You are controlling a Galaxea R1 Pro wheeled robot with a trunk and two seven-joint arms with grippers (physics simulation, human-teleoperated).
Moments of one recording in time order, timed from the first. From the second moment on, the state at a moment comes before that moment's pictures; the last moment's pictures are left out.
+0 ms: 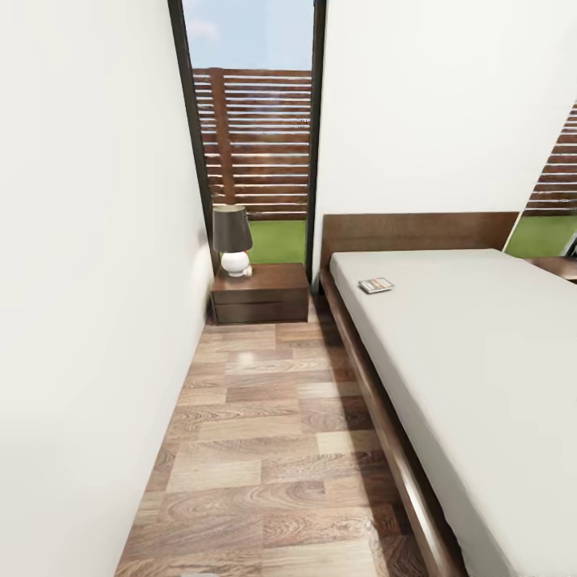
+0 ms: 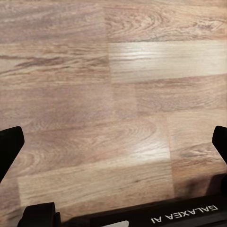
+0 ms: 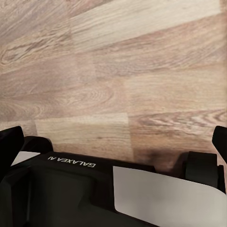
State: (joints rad) left arm -0.40 -0.01 -0.10 -0.02 0.15 -0.15 -0.24; right arm -0.39 -0.19 -0.47 0.00 0.28 0.06 0.65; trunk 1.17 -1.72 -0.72
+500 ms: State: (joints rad) left arm -0.40 -0.01 -0.10 -0.02 0.15 -0.15 -0.24; right arm -0.39 -0.19 -0.47 0.00 0.29 0.06 0.65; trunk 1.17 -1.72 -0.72
